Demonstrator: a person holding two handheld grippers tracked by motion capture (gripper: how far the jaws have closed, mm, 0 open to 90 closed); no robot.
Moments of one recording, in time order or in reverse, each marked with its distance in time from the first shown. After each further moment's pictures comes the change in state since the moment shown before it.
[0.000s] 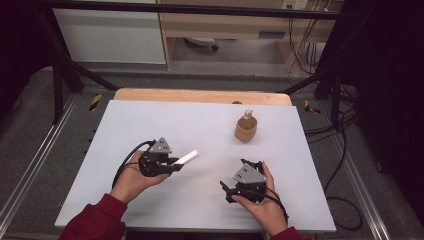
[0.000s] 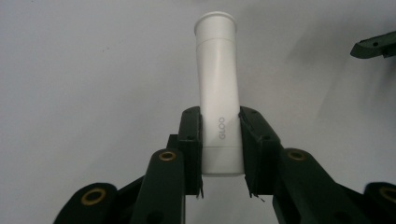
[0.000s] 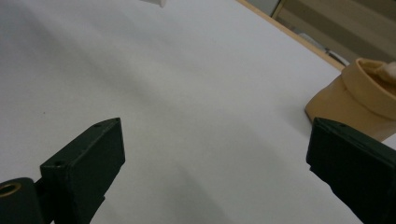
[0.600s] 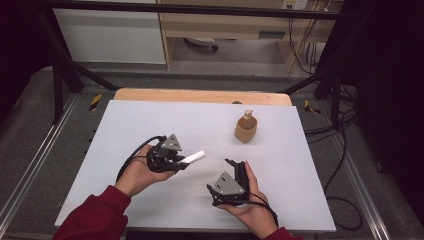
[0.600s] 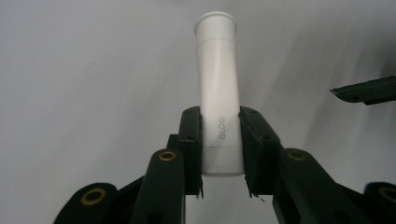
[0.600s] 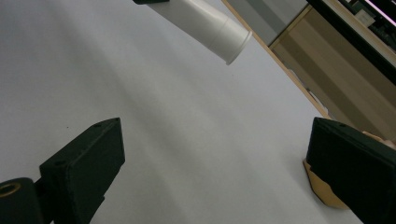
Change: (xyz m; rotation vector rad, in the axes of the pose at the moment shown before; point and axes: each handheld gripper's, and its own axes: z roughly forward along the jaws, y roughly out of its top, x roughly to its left) left arm -0.010 0.026 0.003 0.102 -0.013 0.105; right arm 0.038 0.023 0.010 -0.034 -0.035 -0.239
